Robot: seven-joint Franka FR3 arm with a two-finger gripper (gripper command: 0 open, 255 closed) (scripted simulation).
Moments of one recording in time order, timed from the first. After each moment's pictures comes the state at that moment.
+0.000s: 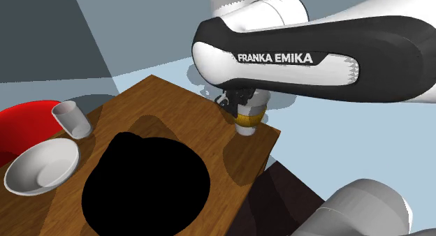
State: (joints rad) arm -0.08 -0.66 -0.07 -2.59 -0.18 1.94 -0.06
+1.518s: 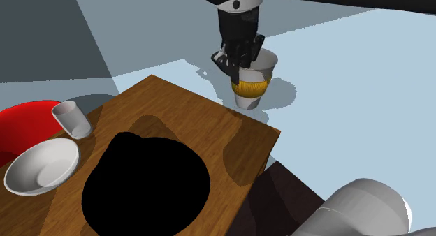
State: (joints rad) arm -0.08 -0.66 -0.04 -2.28 -0.16 1.65 -0.08
